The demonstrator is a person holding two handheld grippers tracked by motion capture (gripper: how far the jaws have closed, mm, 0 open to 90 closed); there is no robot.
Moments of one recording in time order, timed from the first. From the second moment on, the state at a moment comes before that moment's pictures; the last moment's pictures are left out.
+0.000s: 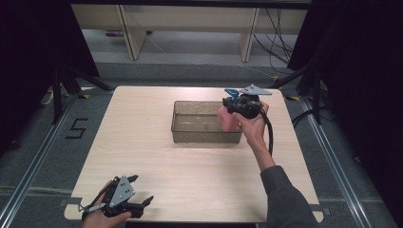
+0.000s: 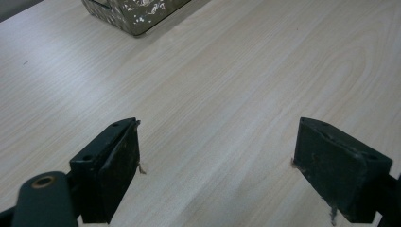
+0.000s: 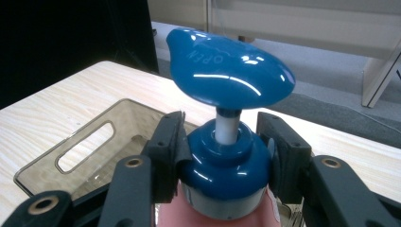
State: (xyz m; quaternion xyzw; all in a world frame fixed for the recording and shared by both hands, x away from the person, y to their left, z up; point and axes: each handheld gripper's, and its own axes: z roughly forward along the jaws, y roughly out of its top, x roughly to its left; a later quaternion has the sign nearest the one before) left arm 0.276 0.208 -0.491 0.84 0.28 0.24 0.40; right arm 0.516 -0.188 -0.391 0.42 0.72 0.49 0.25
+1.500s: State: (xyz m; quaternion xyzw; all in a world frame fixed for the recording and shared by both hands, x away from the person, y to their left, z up) left arm 0.277 0.208 -0.492 0.84 0.28 0.24 0.40; right arm 0.513 -0.195 -0.421 0.44 0.72 0.48 0.24
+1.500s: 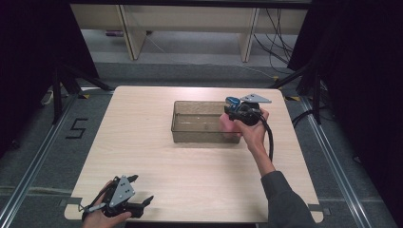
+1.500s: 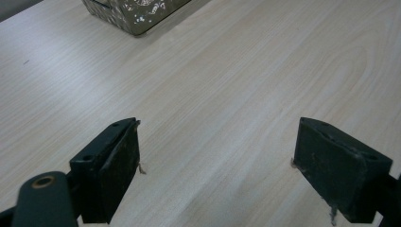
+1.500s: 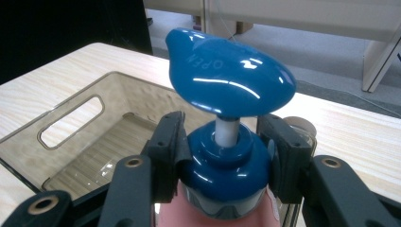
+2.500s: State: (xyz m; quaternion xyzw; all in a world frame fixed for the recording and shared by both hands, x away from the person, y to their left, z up) left arm 0.276 0.207 -0.491 0.84 0.28 0.24 0.40; right arm 0.510 -0.191 -0.437 0.43 0.73 0.47 0.25
